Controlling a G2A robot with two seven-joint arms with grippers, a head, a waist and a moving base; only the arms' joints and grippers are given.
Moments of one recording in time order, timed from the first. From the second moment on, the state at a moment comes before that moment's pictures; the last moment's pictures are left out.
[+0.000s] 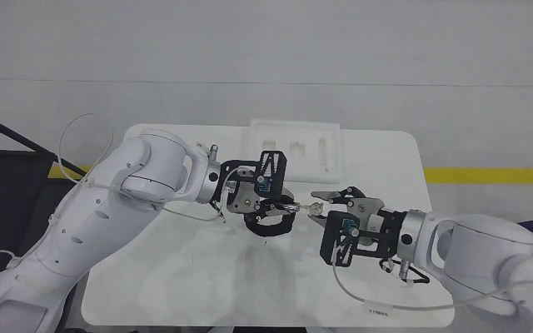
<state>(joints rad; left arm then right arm) 0.53 -0.89 -0.79 -1.82 0.39 -0.92 -0.86 -1.11 -0.86 1.30 -2.35 -0.99 -0.74 0.81</state>
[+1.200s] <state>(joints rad) 0.51 -0.89 -0.77 -1.81 0.40 -0.91 -0.87 -1.15 -0.84 1.30 -2.35 -0.58 -0.55 0.92</state>
